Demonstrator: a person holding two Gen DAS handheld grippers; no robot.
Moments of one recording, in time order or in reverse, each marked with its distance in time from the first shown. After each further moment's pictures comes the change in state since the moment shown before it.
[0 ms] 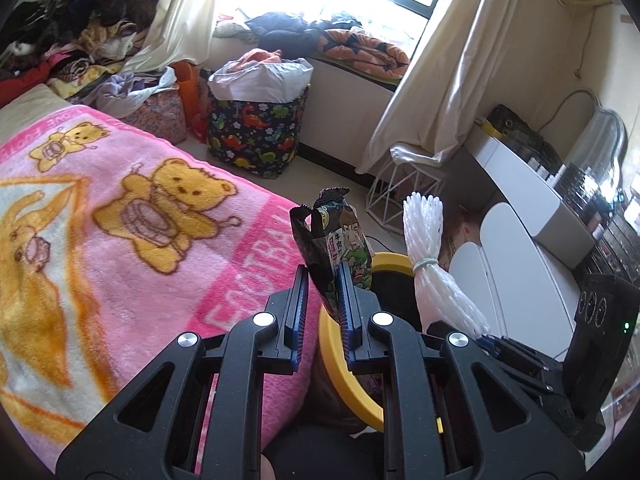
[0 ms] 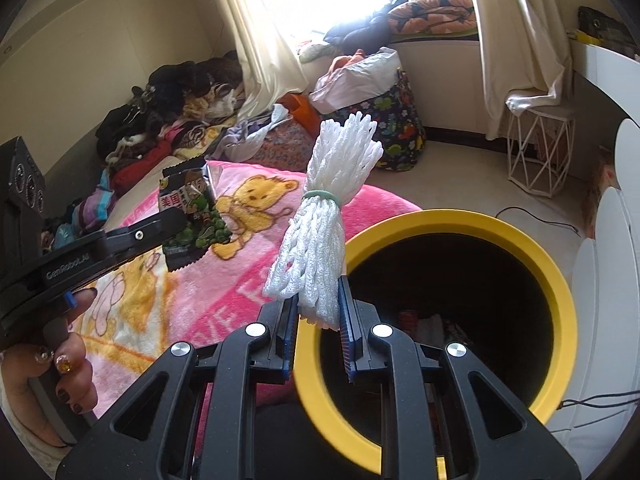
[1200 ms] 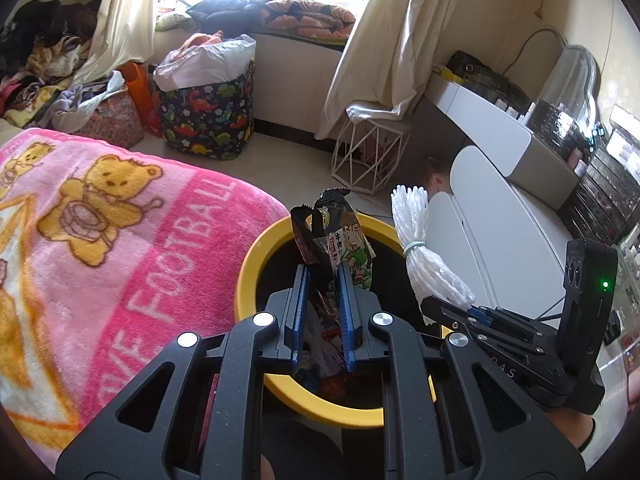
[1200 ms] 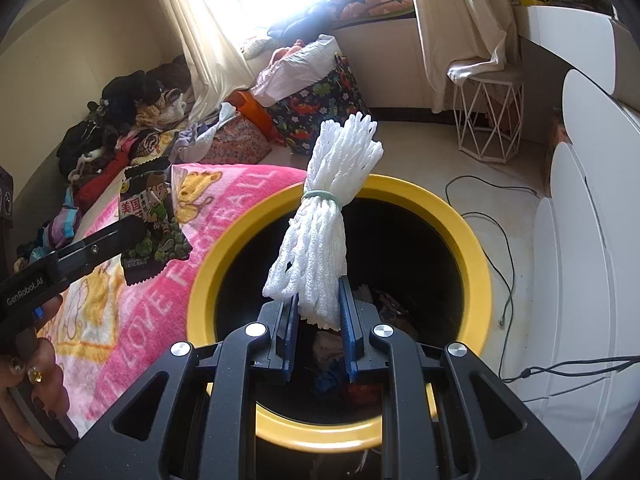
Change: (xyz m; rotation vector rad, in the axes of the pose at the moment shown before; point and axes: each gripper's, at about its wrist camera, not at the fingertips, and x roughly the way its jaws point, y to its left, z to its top) left arm 0.040 -0.070 -0.027 0.154 0.109 -0.071; right arm -0.025 -0.077 -0.034 0.115 0.039 -0.121
